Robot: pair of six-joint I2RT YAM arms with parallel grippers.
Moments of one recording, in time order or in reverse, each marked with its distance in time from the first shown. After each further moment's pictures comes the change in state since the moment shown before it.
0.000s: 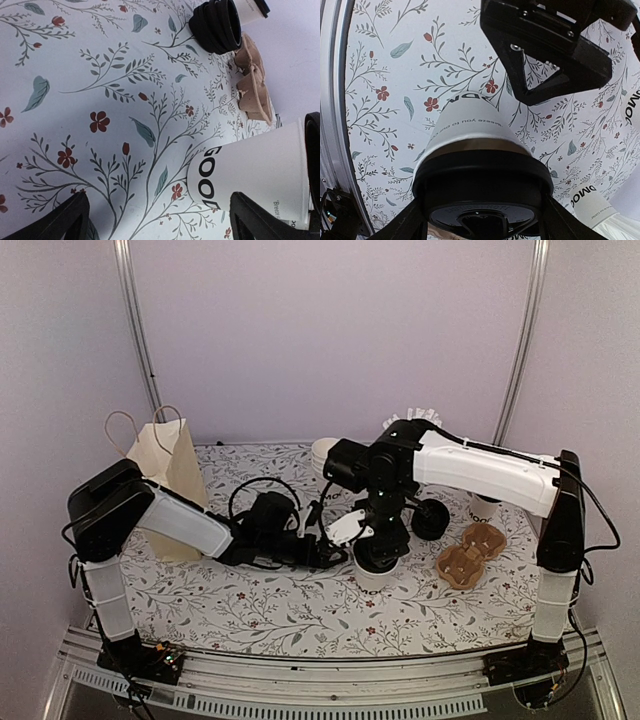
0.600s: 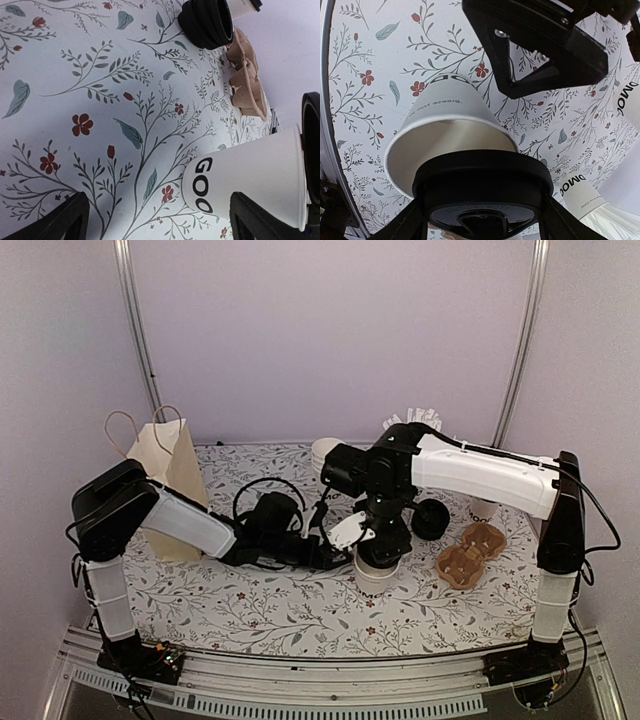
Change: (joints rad) left arm -0.008 0.020 0.018 0.018 0.031 0.008; right arm 0.019 0.000 -0.014 0.000 0.101 -0.021
